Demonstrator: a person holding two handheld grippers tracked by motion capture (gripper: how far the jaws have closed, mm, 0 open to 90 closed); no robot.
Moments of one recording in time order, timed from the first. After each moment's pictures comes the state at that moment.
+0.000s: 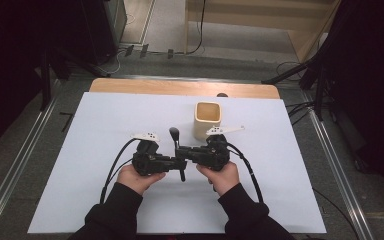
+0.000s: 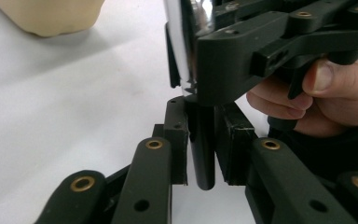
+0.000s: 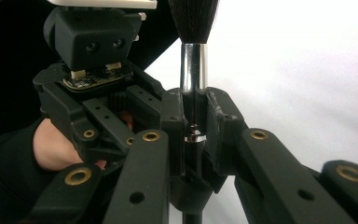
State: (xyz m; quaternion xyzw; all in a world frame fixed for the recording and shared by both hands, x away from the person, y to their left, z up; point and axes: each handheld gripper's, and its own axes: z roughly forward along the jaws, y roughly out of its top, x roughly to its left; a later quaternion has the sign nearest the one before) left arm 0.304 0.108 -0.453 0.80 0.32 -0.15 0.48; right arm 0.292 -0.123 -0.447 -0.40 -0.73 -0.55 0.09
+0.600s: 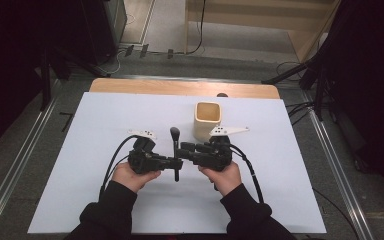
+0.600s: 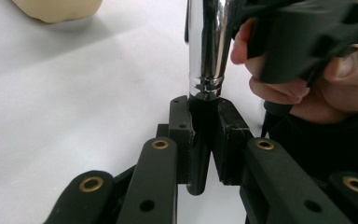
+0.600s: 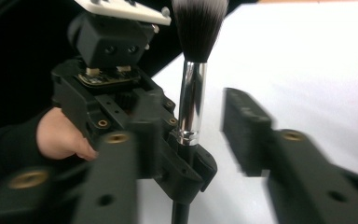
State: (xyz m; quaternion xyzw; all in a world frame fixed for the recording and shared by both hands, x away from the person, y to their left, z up) left arm 0.309 0.117 -0.445 0.81 0.33 -0.18 0.46; right arm 0.287 -0.128 -0.440 -0.37 -0.72 -0.58 0.06
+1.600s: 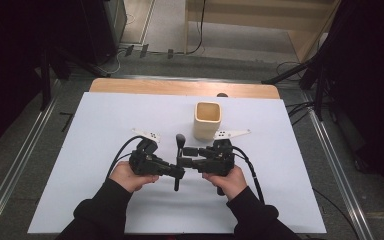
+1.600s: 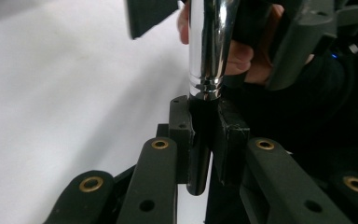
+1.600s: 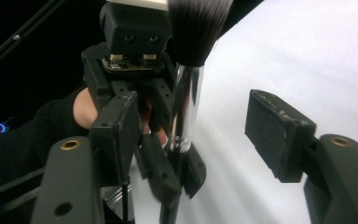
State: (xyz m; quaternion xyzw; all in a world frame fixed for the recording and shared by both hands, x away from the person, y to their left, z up) left arm 0.311 0.111 -0.446 0.82 0.24 -0.26 0.44; right arm 0.283 -0.136 -0.450 -0.34 -0.72 -0.59 0.13
